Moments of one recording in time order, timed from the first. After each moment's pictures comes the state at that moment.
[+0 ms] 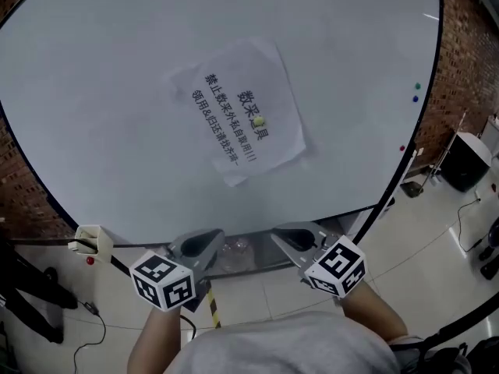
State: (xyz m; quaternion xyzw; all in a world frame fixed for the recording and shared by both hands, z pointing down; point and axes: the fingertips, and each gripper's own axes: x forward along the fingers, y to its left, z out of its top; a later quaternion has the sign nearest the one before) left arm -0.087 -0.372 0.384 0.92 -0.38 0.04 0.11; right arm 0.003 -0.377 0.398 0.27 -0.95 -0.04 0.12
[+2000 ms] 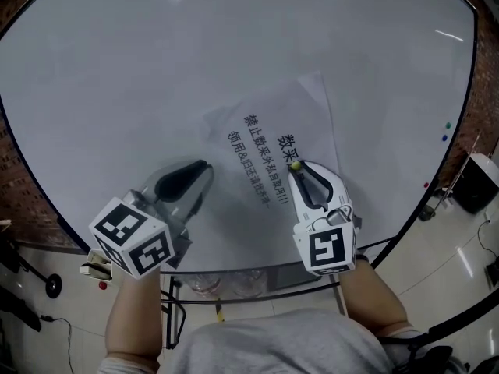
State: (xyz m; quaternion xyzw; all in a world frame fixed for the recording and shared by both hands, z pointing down) left arm -0.152 -0.467 0.182 0.91 -0.41 -0.01 -0.09; right arm -0.017 -0.513 0.224 0.50 -0.79 -0.35 0.07
